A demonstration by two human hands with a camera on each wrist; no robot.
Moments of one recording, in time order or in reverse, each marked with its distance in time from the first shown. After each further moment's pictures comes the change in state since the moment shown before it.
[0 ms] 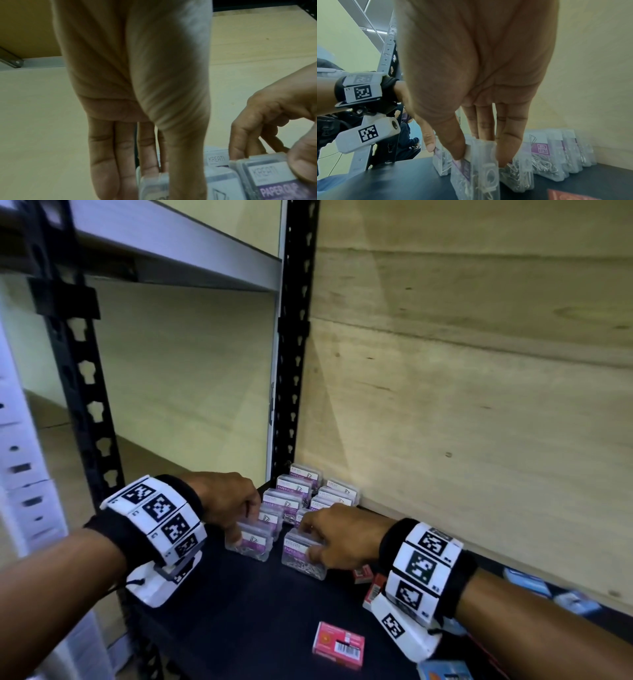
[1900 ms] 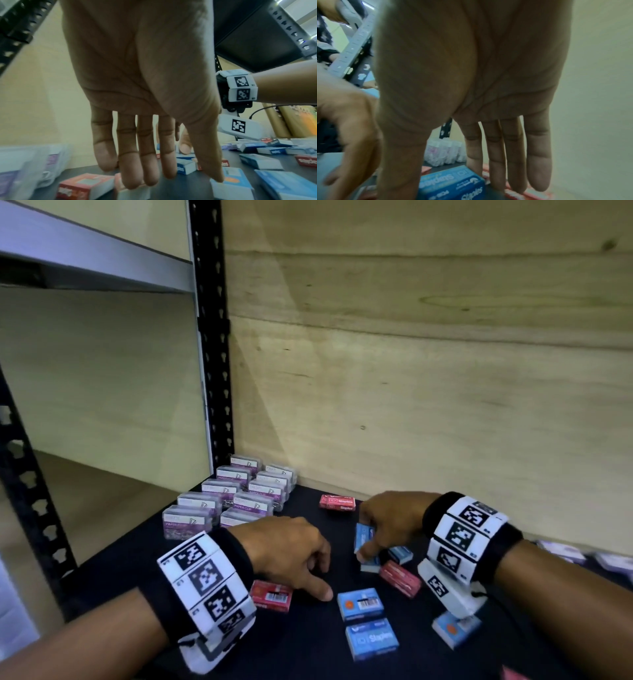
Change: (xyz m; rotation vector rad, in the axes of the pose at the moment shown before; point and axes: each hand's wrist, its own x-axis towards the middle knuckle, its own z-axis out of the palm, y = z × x) left_hand -0.034 0.182 0.050 0.143 0.036 0.494; right_hand -0.120 0.103 0.021 -0.073 -0.101 0.366
